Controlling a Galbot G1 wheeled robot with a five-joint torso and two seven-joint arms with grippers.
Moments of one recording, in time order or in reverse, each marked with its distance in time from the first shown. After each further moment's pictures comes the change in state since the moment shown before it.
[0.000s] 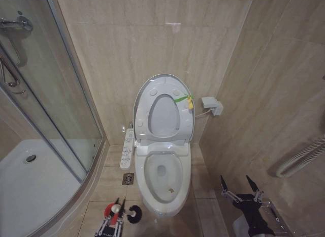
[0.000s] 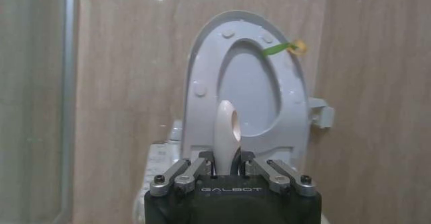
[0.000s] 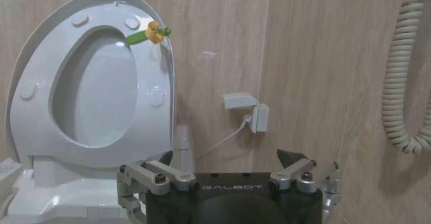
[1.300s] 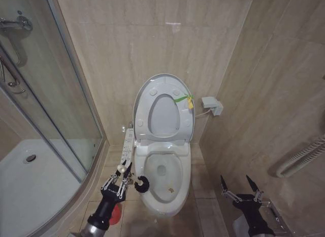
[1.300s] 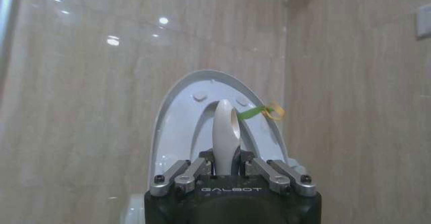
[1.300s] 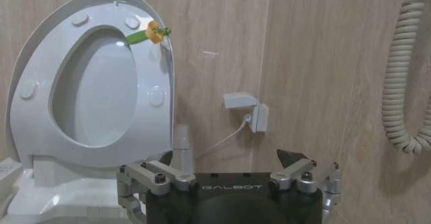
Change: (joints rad) left arm -0.347 0.159 -0.039 -0.070 -0.235 0.196 0.173; right arm 0.000 0.000 0.000 0.000 0.000 0.000 0.000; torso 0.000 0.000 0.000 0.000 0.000
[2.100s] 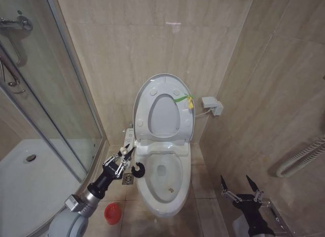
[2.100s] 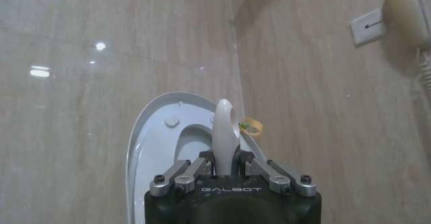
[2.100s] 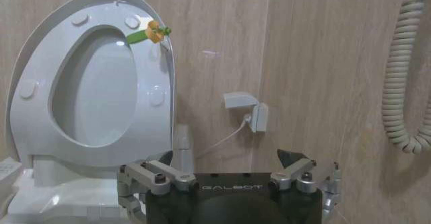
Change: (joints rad) left arm -0.302 0.210 0.020 0.162 -0.153 -0.031 0.174; right arm 0.000 0.000 0.000 0.000 0.000 0.000 0.000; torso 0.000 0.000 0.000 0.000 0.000
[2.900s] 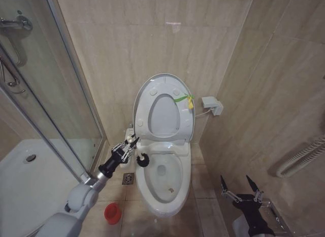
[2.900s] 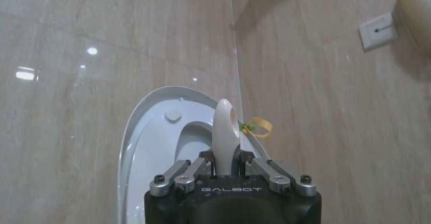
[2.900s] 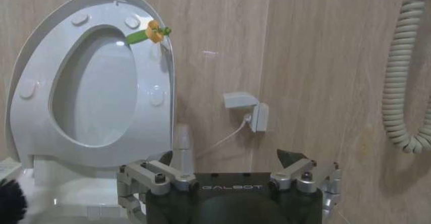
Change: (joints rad) left arm -0.279 -0.018 0.174 0.237 -0.077 -0.049 0.026; right arm 0.000 0.000 0.000 0.000 0.000 0.000 0.000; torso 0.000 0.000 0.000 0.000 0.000
